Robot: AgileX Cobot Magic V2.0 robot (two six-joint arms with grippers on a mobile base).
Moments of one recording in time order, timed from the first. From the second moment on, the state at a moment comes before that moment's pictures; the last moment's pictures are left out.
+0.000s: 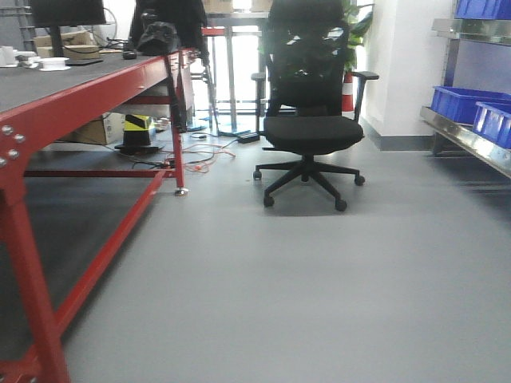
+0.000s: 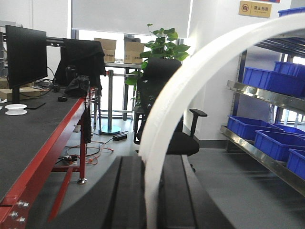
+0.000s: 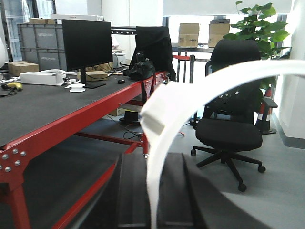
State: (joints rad) left arm -0.16 0.62 -0.67 -0.12 0.00 0.08; right arm 0.37 0.67 -0.73 -0.29 0.09 0.32
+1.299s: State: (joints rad) left arm -0.16 0.62 -0.67 -0.12 0.00 0.08; right arm 0.37 0.67 -0.73 -0.29 0.09 0.32
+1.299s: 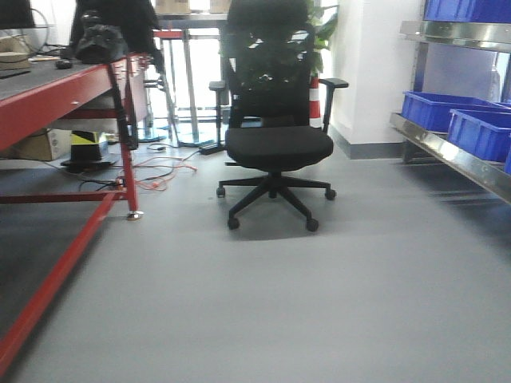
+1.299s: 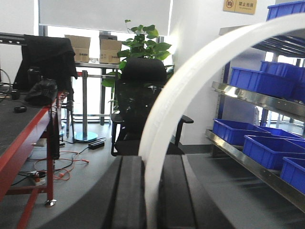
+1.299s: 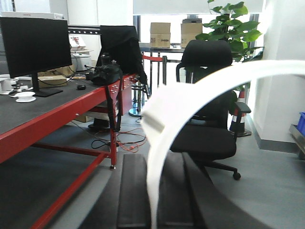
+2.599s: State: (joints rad) left arm -0.16 0.62 -0.67 -0.12 0.00 0.08; right arm 0.37 0.67 -0.73 -0.29 0.09 0.32
